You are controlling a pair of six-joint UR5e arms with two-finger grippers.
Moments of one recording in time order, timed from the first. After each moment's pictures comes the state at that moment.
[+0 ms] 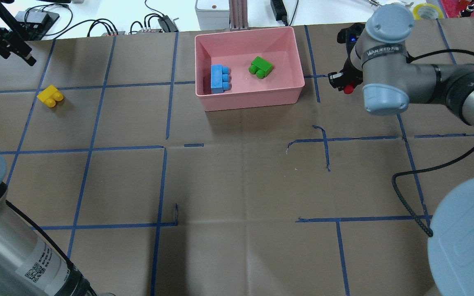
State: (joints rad) left arm -1.06 -2.22 -0.99 -1.51 1.54 0.94; right arm 1.50 -1.17 1.67 -2.32 -1.61 -0.18
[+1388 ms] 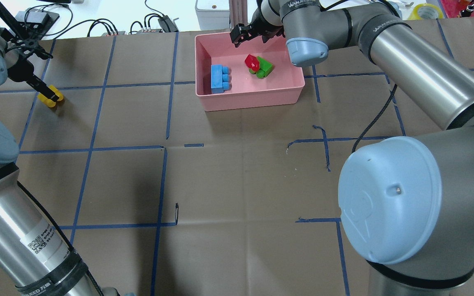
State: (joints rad) left arm -1.04 -2.43 -1.12 -1.14 1.51 1.22; right arm 1.74 -0.87 1.21 -2.35 -1.28 -0.08
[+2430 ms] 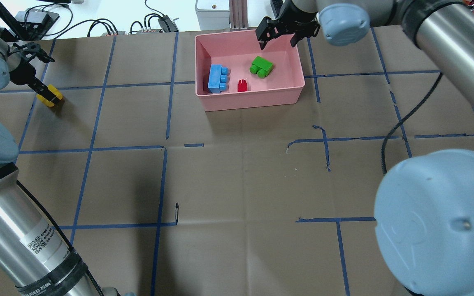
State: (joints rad) left arm -1.04 -2.42 -1.13 -1.12 1.52 1.24; right arm 1.62 -1.07 1.23 -1.84 -1.30 -0.13
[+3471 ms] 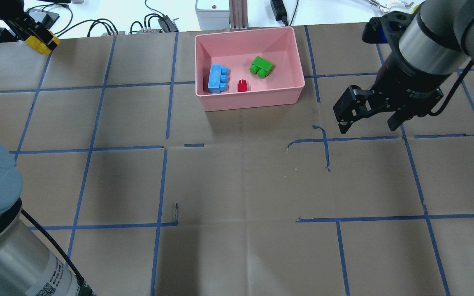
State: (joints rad) left arm -1.24 -2.14 -1.04 -1.42 1.53 0.86; right arm 1.55 -1.77 1.72 -1.48 -1.49 -0.08
